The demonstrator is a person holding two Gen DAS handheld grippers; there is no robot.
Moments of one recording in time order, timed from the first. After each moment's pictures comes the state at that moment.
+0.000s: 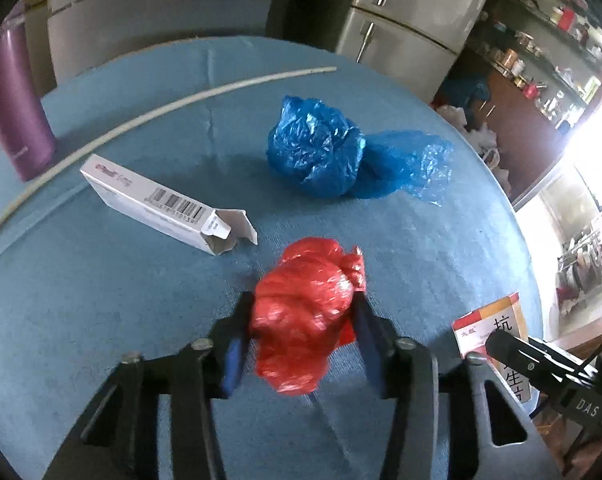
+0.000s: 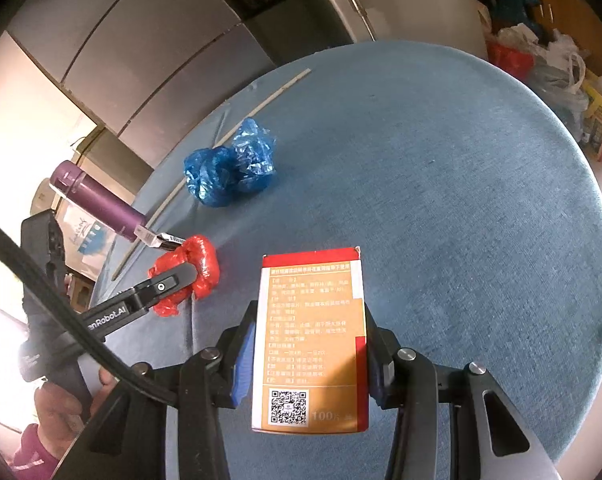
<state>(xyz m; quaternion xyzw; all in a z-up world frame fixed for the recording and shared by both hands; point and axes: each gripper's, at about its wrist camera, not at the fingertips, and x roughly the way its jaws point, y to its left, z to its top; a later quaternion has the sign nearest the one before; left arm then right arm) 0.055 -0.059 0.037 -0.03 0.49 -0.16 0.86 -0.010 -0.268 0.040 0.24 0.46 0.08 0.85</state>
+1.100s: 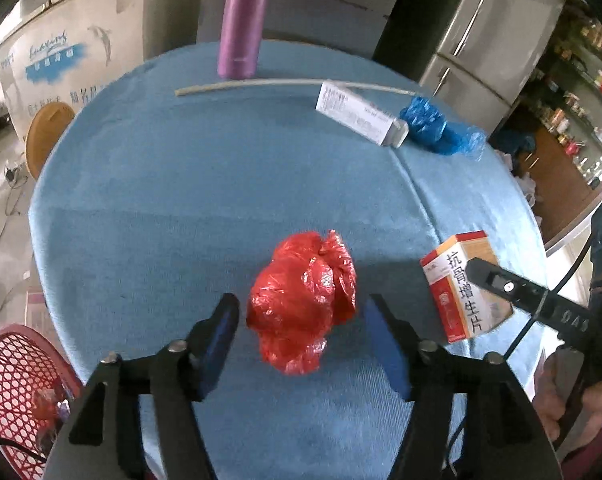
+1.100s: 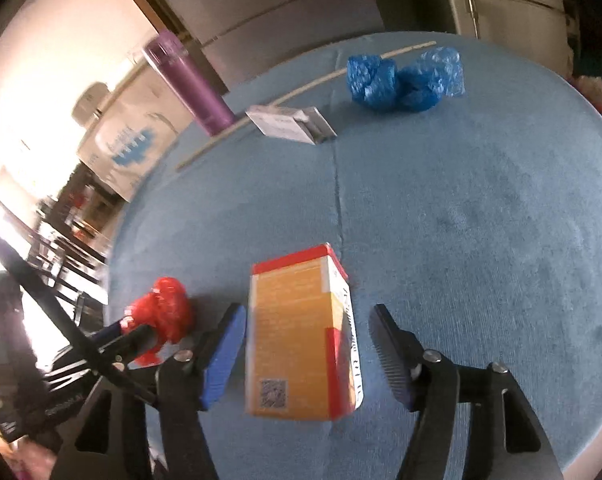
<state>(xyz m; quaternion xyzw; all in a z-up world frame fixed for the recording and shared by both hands) -0.137 0.080 0.046 -0.11 0.46 -0.04 0.88 -0.072 -0.138 0.052 0.13 0.48 0.19 0.85</state>
